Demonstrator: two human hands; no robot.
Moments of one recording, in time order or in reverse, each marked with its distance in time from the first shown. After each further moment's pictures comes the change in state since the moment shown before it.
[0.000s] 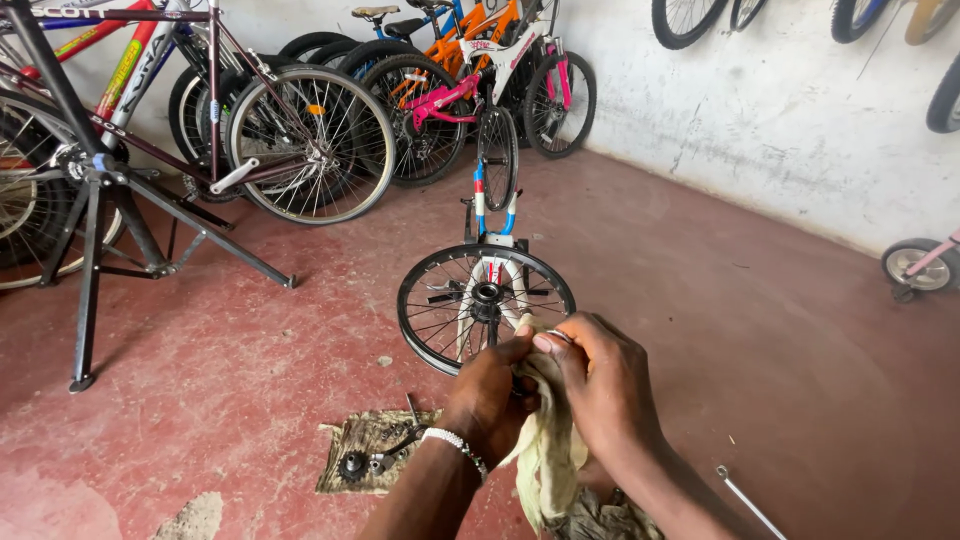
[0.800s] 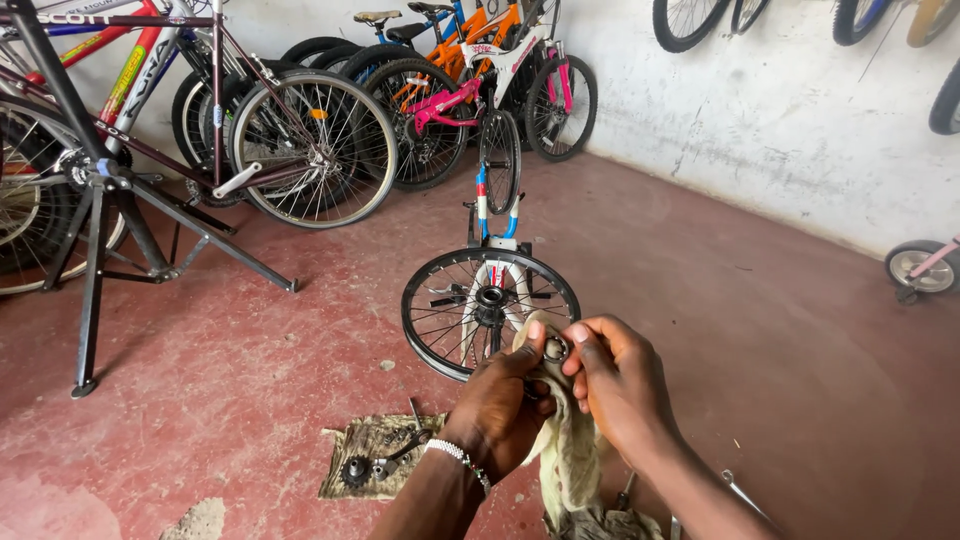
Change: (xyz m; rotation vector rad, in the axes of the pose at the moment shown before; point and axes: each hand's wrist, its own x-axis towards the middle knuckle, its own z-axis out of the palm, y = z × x) left_hand -0.014 0.005 0.002 0.026 -0.187 0.017; right_hand 0.008 0.002 -0.001 0.540 -0.095 0.623
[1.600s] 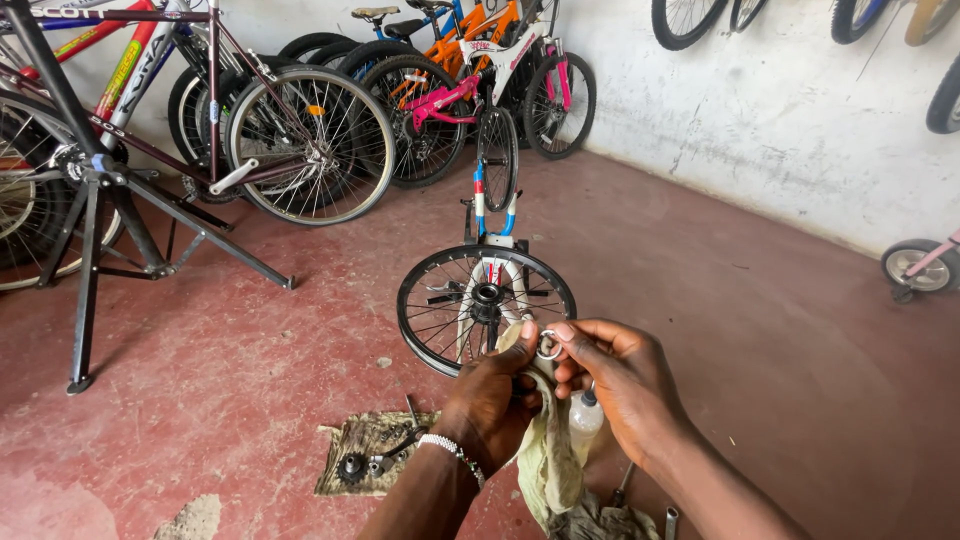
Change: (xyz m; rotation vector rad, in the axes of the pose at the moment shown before) left_hand 0.008 -0.006 -0.005 -0.084 0.143 0.014; right_hand 0.002 0.002 -0.014 0.358 -0.178 0.031
